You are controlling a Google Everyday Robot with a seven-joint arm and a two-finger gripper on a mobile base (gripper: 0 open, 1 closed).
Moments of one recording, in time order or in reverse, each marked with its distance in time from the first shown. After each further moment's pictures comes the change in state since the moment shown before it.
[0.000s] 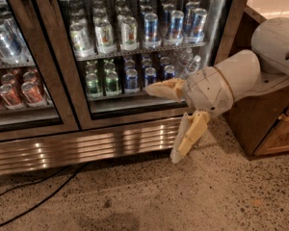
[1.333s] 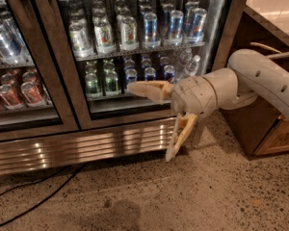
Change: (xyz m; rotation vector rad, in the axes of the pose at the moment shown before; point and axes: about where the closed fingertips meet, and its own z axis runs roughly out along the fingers) arm -0.021 0.000 0.016 -0.154 -0.419 -0.138
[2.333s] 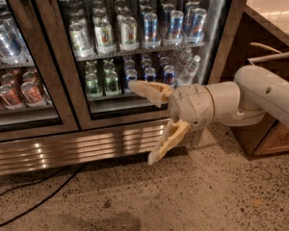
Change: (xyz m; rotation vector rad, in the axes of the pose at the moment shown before) arm -0.006 -0.006 0.014 0.190 -0.043 0.003
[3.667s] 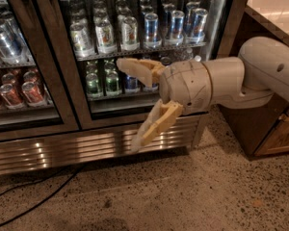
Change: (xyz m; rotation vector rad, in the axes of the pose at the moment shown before) arm -0.060 -0.003 0.026 0.028 0.054 -0.032
